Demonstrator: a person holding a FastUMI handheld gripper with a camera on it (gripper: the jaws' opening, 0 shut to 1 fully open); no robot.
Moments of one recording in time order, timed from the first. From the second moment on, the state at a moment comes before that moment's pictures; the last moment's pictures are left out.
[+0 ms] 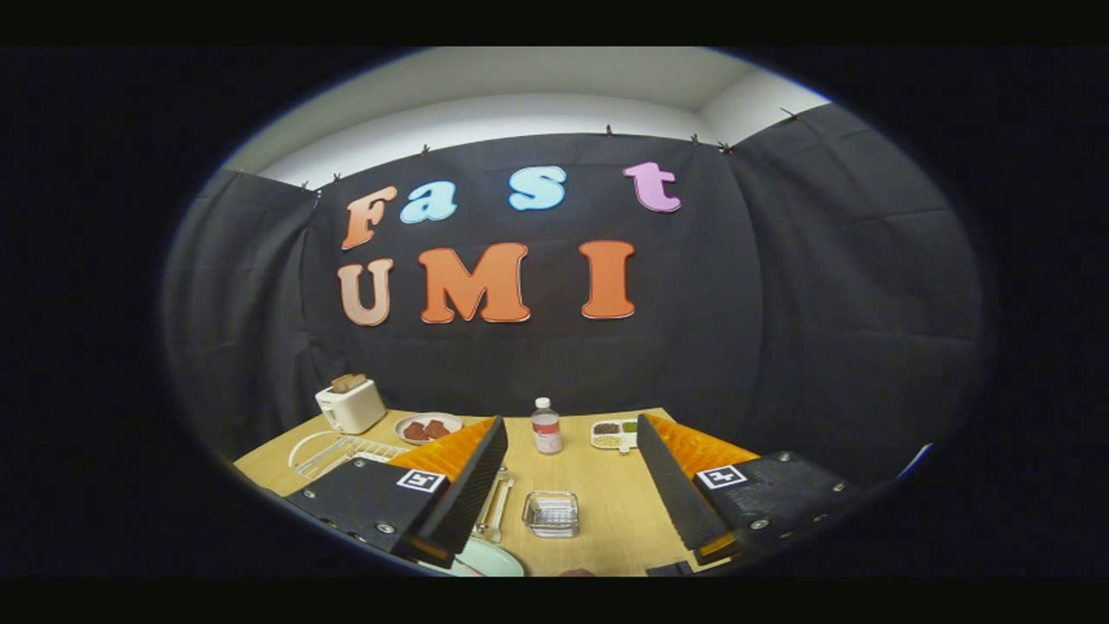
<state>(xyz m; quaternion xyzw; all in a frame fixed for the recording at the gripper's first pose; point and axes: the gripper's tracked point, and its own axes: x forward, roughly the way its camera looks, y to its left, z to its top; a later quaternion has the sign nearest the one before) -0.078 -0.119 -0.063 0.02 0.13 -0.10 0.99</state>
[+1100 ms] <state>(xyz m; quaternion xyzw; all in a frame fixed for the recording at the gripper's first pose) -0.128 -0.133 -0.039 0.00 0.10 -0.15 0.98</state>
